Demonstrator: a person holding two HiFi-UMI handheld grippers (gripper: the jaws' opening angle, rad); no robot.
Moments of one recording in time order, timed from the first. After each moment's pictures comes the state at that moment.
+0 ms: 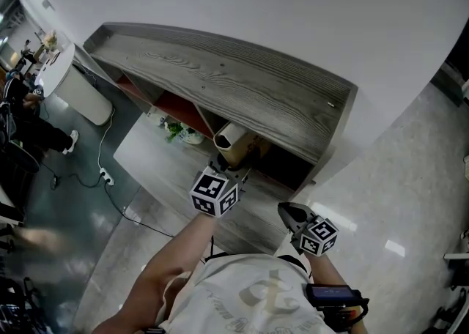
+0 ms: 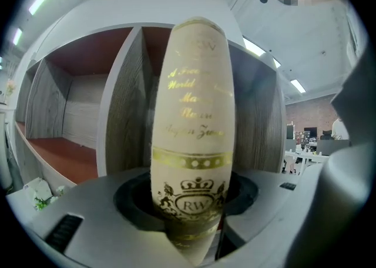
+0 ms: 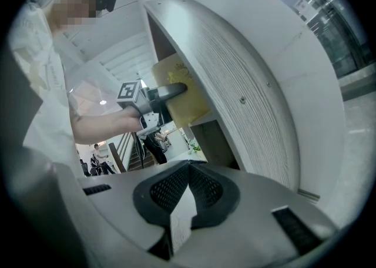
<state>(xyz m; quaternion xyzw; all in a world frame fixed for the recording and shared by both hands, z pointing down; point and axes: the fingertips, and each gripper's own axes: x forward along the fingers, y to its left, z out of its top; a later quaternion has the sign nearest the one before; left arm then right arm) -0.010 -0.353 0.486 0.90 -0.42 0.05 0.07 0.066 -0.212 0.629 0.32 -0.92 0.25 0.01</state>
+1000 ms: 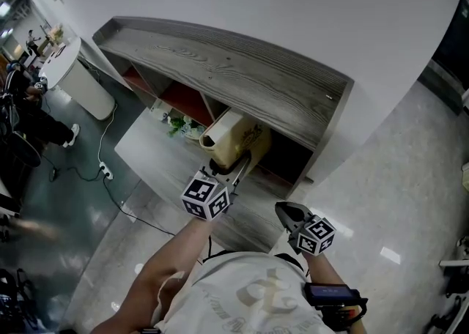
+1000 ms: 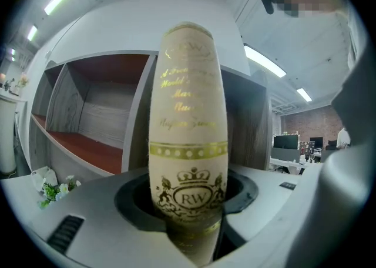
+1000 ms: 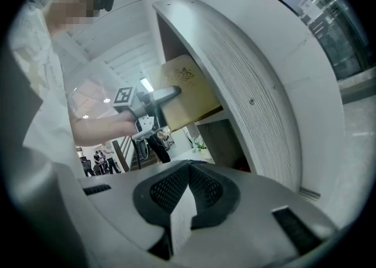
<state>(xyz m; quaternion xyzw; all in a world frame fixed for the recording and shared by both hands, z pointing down) -0.036 -0.318 0.484 0.89 -0.45 0.01 0.09 0.063 -0.192 0.626 0.30 -0.92 0.25 0.01</state>
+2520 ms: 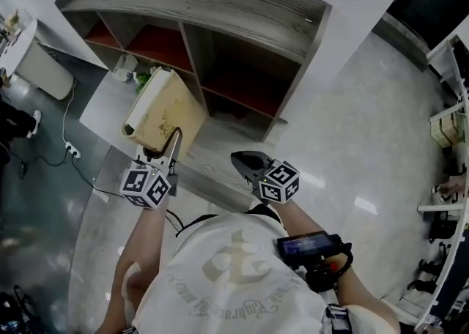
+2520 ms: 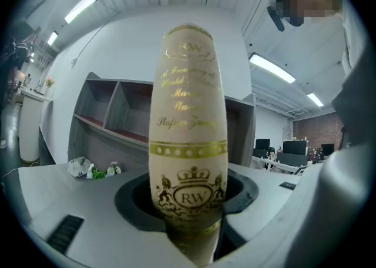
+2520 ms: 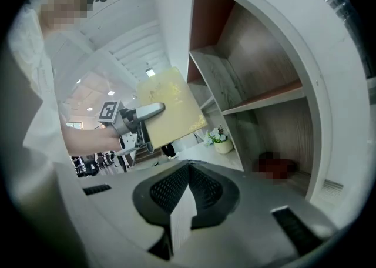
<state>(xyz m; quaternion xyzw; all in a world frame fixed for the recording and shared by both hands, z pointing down) -0.171 -0.212 0.502 0.86 -0.50 -0.01 0.12 -0.025 -0.146 0.614 0.28 -0.93 0.23 0.05</state>
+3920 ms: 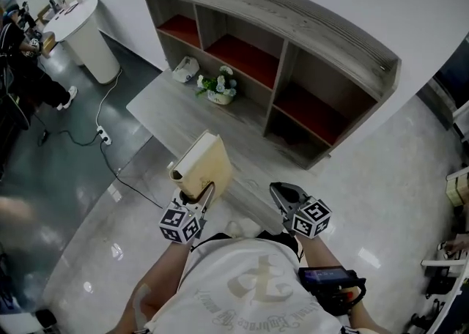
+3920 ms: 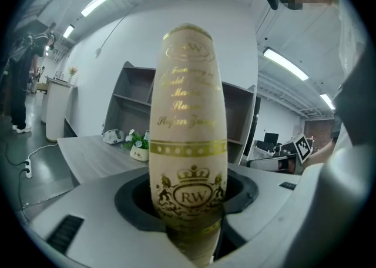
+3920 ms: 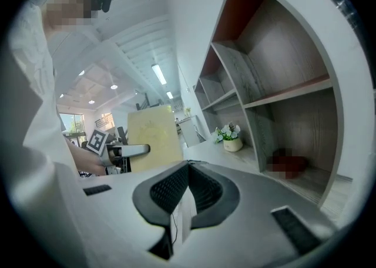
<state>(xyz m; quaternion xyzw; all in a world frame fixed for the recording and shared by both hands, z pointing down) -0.281 -0.082 0.609 0.82 -0.54 0.03 0.19 -0.088 -0.096 0.616 0.28 -0.93 0.21 0.06</state>
